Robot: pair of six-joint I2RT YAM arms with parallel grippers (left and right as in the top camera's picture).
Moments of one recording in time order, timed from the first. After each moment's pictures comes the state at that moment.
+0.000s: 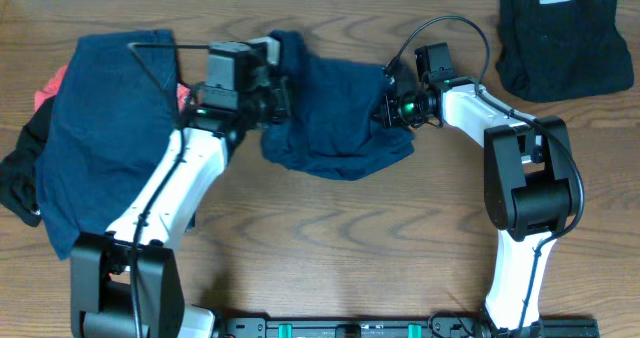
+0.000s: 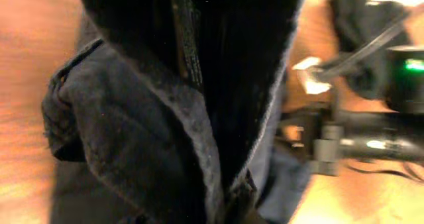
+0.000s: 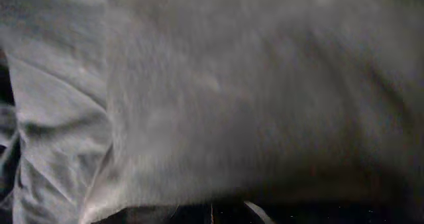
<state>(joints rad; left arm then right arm) -0.23 1.61 1.13 -0.26 0.41 -0.40 0.21 2.19 1.41 -0.38 -0.56 0.10</state>
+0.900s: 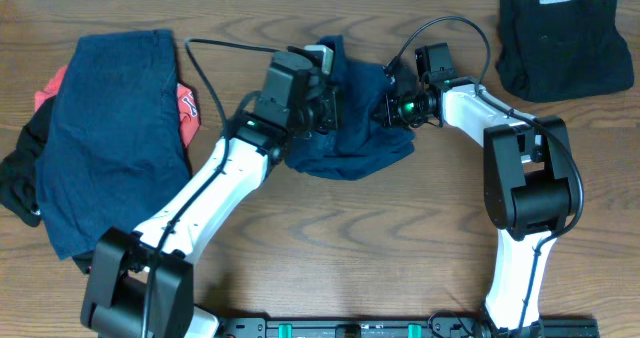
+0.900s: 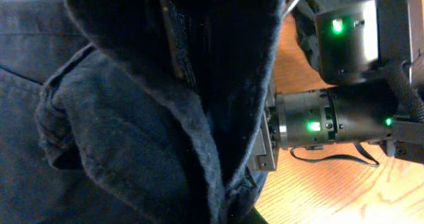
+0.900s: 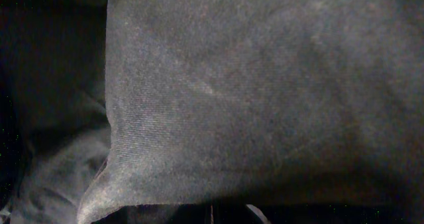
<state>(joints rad) -0.46 1.63 1.13 -0.18 0.27 -0.44 0.21 2.19 1.41 -0.38 -0.57 0.12</state>
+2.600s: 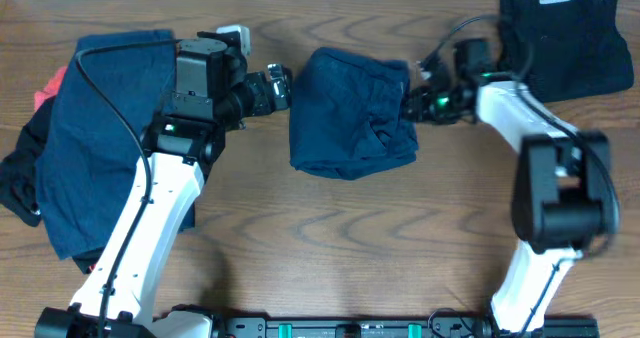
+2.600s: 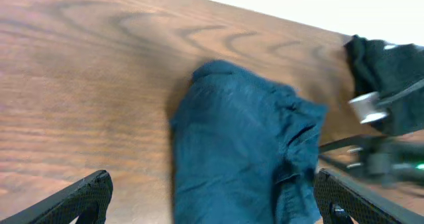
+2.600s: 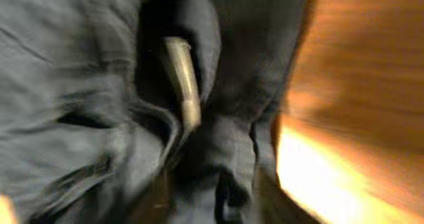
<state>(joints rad) -0.19 1.42 1.17 -0.44 0.22 -0.36 0.07 2.00 1.38 -0.55 -0.53 0.14</state>
